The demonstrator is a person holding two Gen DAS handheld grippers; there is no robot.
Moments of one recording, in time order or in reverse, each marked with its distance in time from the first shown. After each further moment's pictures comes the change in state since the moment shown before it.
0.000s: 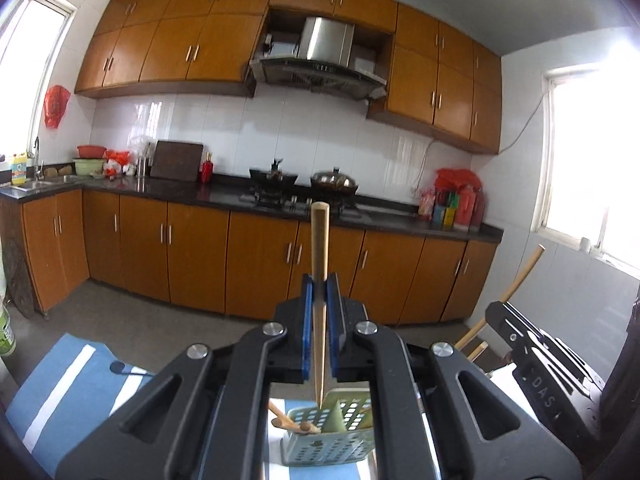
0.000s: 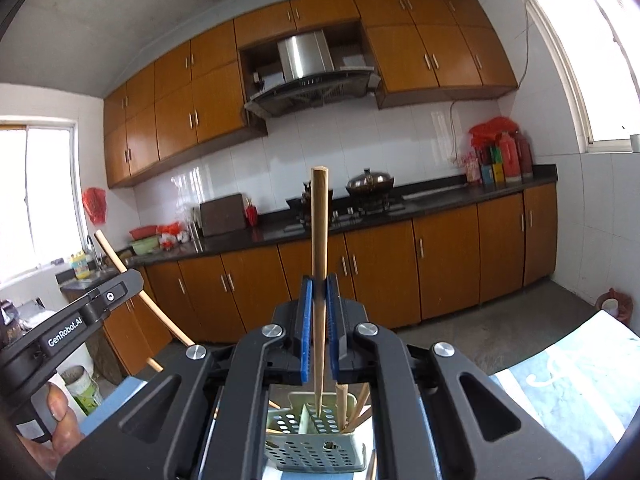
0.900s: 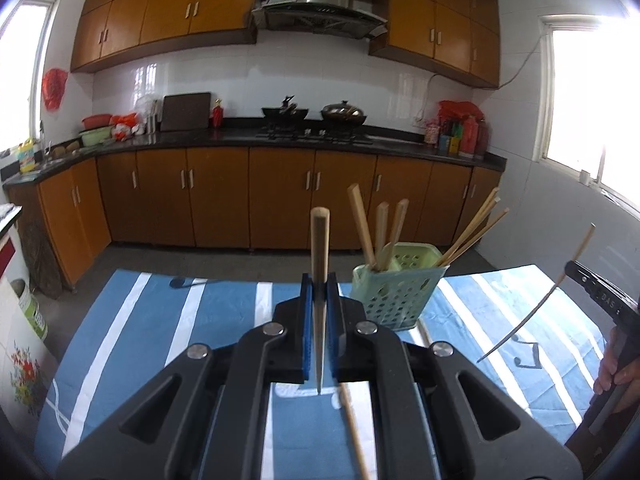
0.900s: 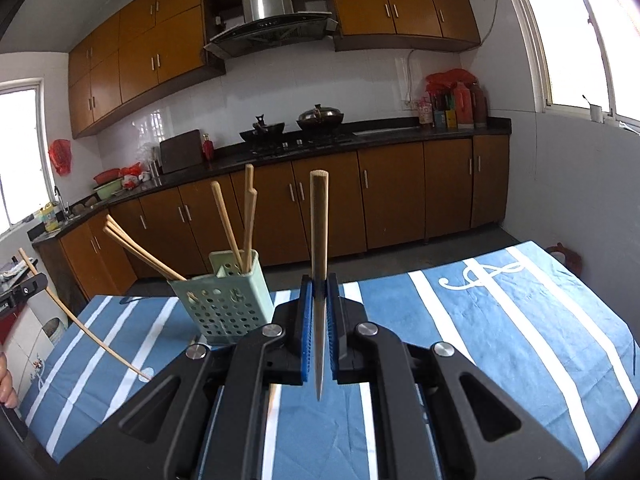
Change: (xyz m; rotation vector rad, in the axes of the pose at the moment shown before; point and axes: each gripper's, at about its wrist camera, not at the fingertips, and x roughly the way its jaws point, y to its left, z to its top) left arm -0.107 0.073 -0.073 0.087 0.206 0.013; right arm -0.100 -0.058 -0.051 -0.002 0.175 -0.113
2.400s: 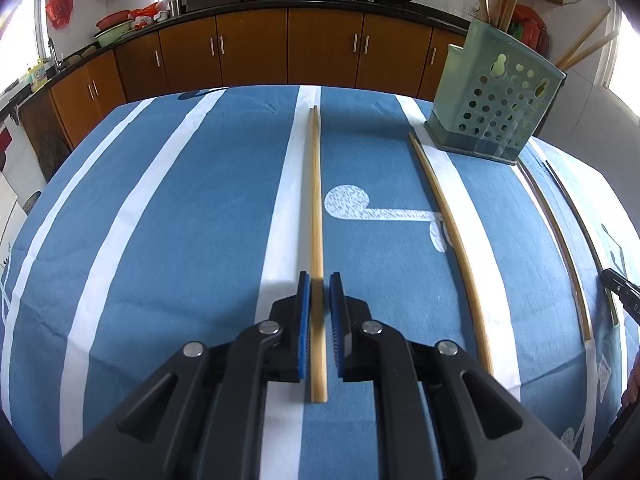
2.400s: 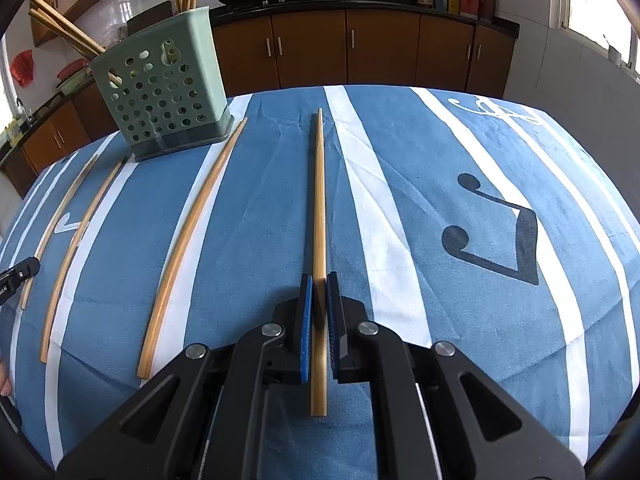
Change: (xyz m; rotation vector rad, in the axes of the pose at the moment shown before) left arm 0.110 0.041 -0.168 -0.070 0.451 0.150; right arm 0.080 -0.019 -0.162 -0.031 0.497 -0.130
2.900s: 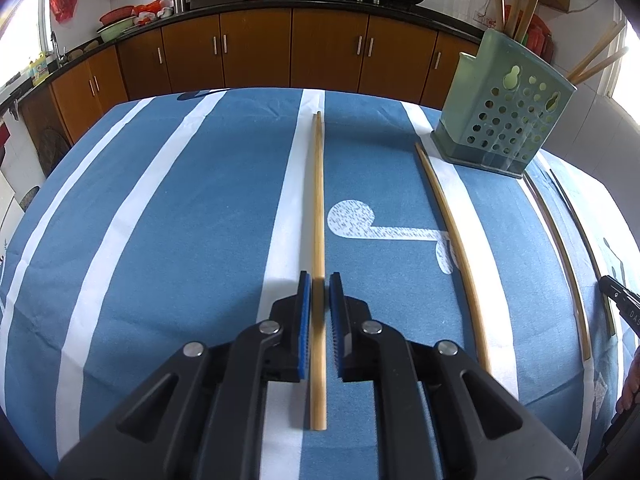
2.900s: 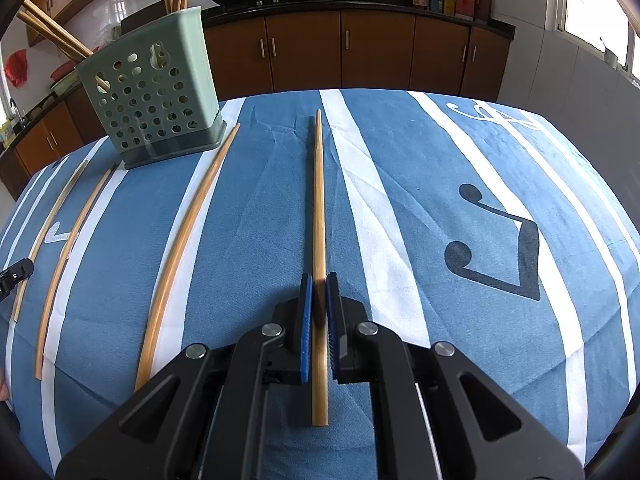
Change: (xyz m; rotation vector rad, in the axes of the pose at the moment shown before) left arm 0.010 0.002 0.012 -0.029 -0.004 -0.006; right arm 0.009 0.004 0.012 0.001 -0.003 -0.038
